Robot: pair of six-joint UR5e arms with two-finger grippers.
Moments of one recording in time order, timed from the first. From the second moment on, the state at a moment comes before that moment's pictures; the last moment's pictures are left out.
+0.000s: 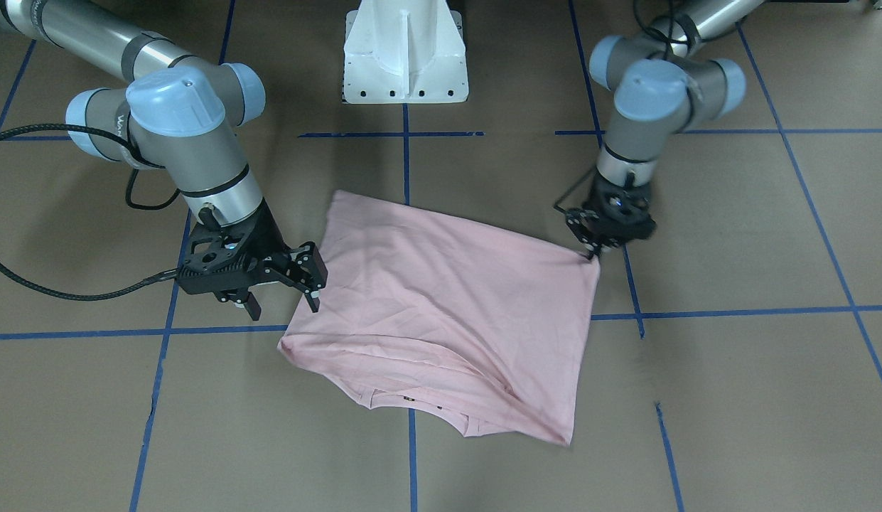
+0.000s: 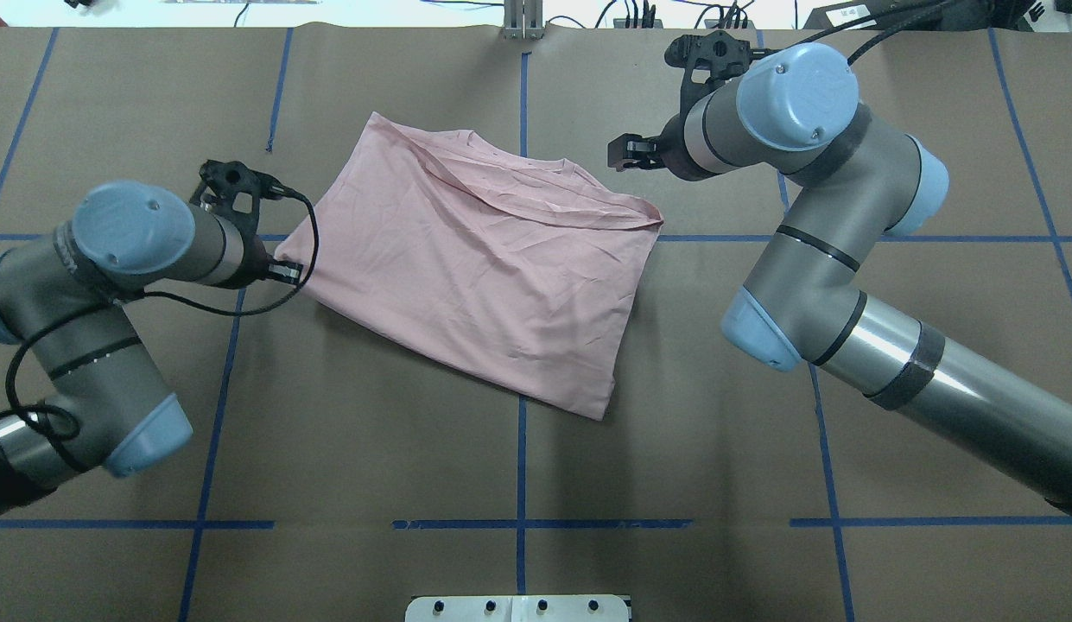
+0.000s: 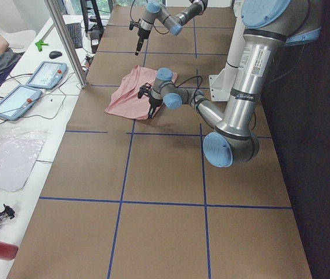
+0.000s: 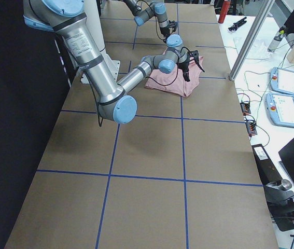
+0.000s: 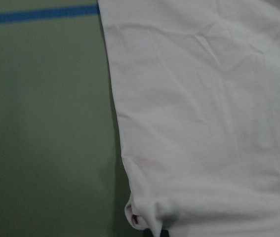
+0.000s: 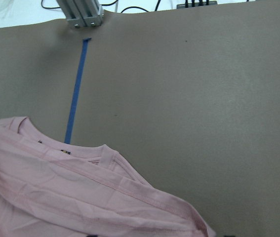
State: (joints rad) left arm -0.72 -1.90 -1.69 -1.92 -1.74 -0.80; right arm 0.75 -0.98 1.59 -1.16 1.78 1.09
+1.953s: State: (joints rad) left arm -1.09 -2.20 -1.05 -2.31 -1.89 -0.35; right arm 0.52 -0.66 1.40 -1.51 1.62 0.94
